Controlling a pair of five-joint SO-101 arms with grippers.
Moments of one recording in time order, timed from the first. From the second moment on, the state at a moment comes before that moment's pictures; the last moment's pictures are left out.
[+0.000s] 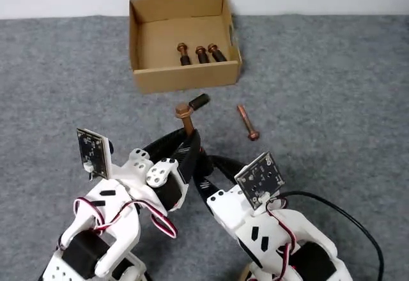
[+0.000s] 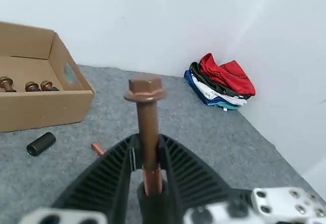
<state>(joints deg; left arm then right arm) 32.7 -83.6 63.5 44.7 36.3 -42.2 -93.5 63.7 57.3 0.7</state>
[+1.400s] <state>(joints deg) 19.0 -83.5 56.7 64.1 21.8 -30.3 -81.0 58.3 58.0 -3.0</state>
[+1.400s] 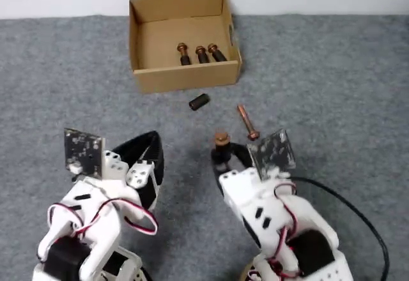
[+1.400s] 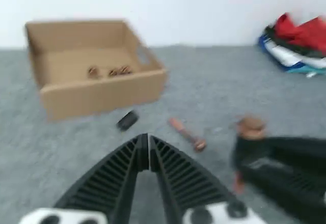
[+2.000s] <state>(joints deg) -0.7 -83.0 90.5 44.6 15.1 -21.0 -17.0 13.4 44.9 -8.3</state>
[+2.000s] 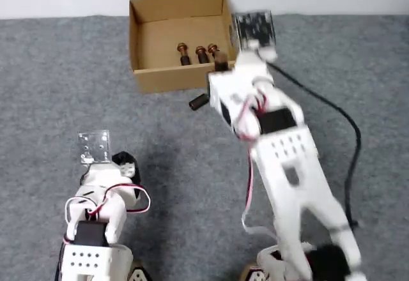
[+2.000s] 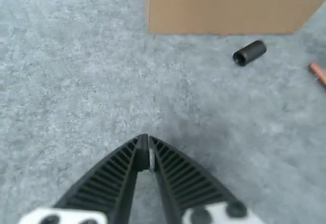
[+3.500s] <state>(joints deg) -1.3 -83.0 97.1 33.9 21.0 -22.0 64.4 -87.8 71.5 0.5</state>
